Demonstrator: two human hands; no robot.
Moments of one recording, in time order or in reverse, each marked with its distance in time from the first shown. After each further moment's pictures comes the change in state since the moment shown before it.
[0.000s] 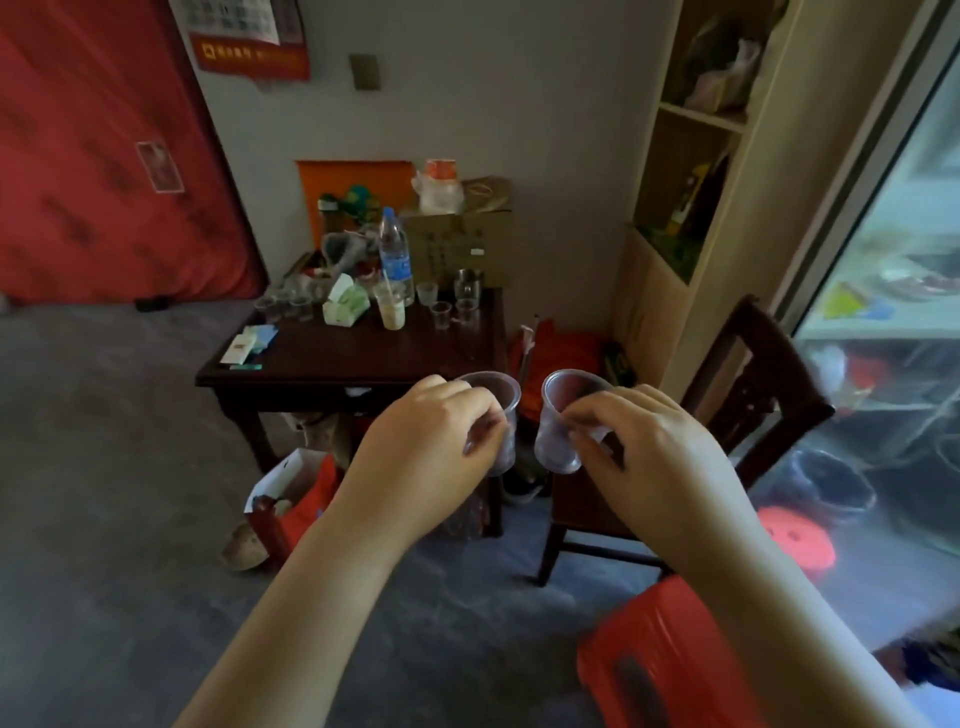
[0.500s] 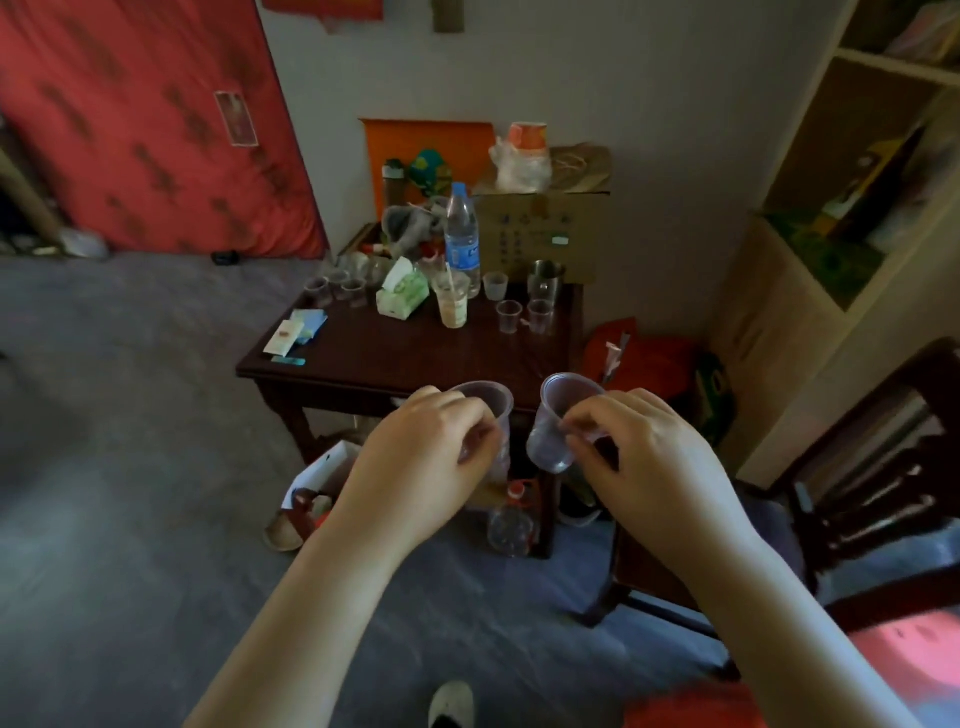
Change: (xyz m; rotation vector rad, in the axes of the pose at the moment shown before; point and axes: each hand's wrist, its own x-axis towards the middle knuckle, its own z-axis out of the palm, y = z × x) left_hand 0.103 -0.159 0.060 0.064 -0.027 -0.171; right_hand 0.163 0.074 0.150 0.100 -0.155 -0.059
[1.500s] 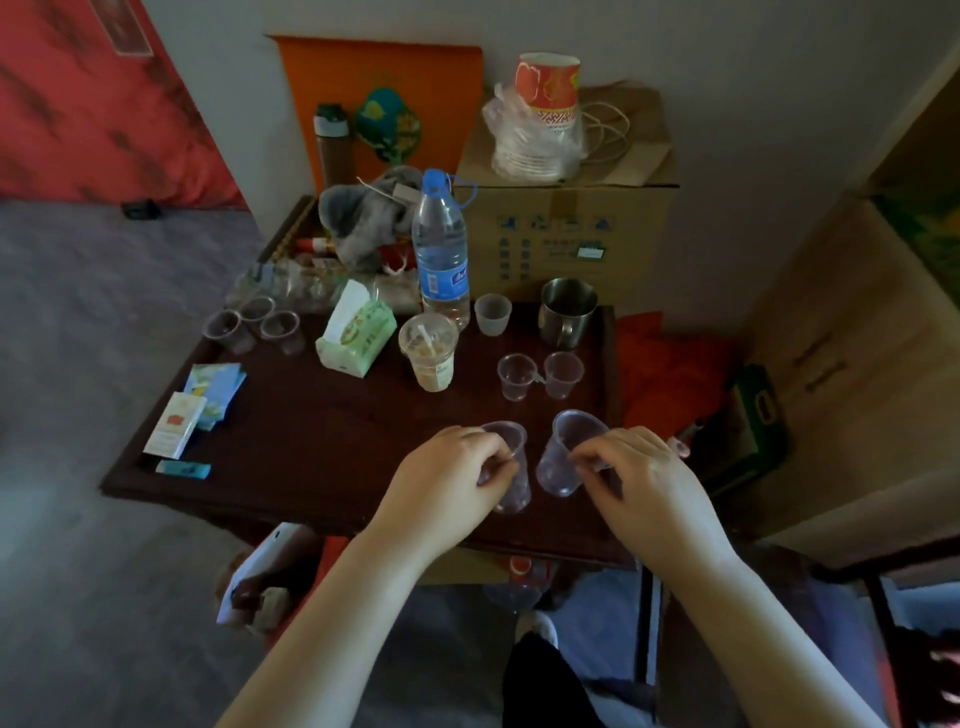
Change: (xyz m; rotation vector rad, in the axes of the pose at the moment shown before) left_hand 0.287 -0.228 0.185 -0.231 -0.273 -0.104; right_hand 0.273 0.205 0.199 0.073 -0.155 0.161
